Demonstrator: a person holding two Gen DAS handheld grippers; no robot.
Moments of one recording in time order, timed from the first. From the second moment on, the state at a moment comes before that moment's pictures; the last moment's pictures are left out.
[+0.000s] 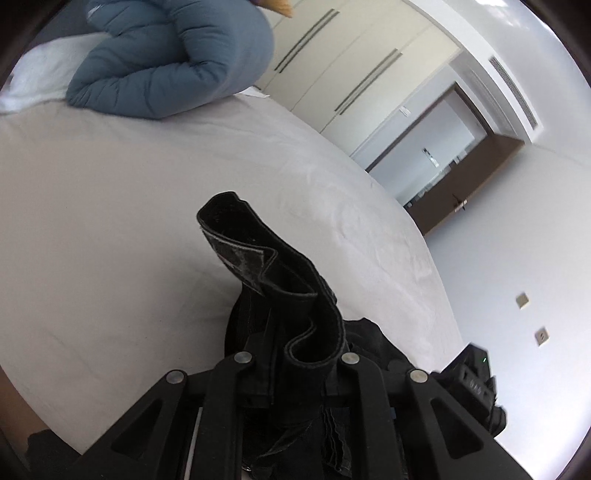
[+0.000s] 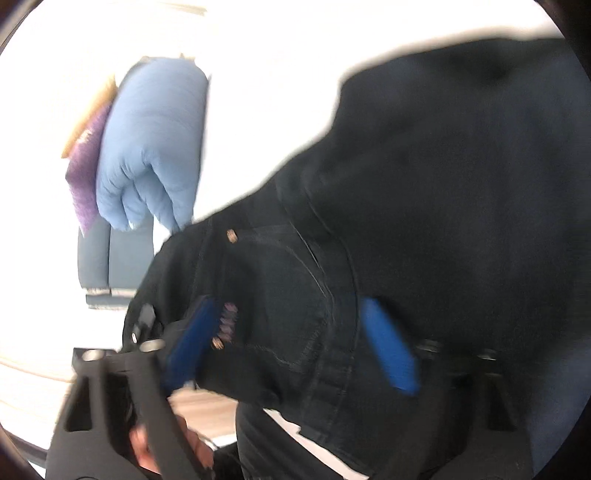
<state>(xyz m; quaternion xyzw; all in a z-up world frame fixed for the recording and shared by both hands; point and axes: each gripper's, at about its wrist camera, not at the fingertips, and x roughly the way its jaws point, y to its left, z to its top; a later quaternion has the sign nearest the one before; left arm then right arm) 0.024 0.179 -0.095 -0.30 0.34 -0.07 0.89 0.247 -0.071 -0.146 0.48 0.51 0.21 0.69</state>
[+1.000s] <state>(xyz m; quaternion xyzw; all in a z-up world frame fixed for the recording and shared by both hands) 0.012 -0.107 -0.101 0.06 0.39 -0.23 0.89 0.228 -0.162 -0.092 0.33 0.52 0.23 0.75</state>
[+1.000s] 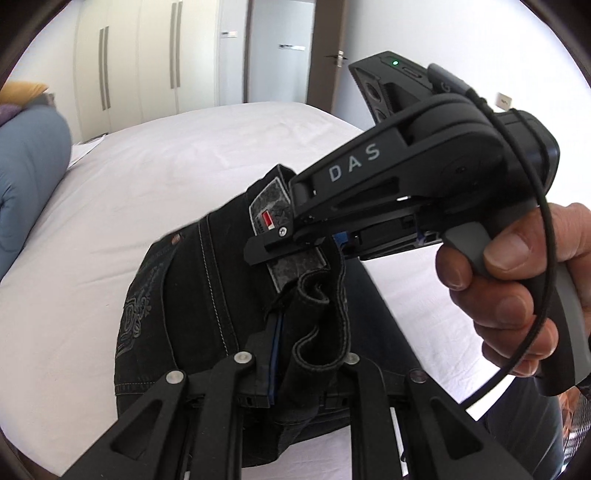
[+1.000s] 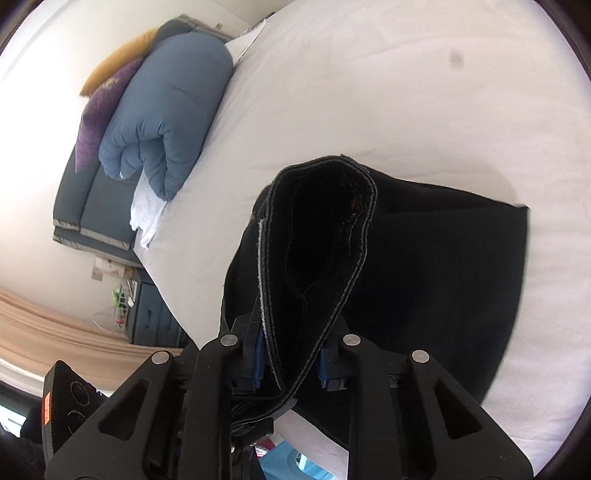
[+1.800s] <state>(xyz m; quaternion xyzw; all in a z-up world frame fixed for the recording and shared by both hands) 0.017 -0.157 -0.139 0.06 0.43 -0.31 0.85 0.195 -0.267 -0.231 0.43 0.51 0.21 0.71</state>
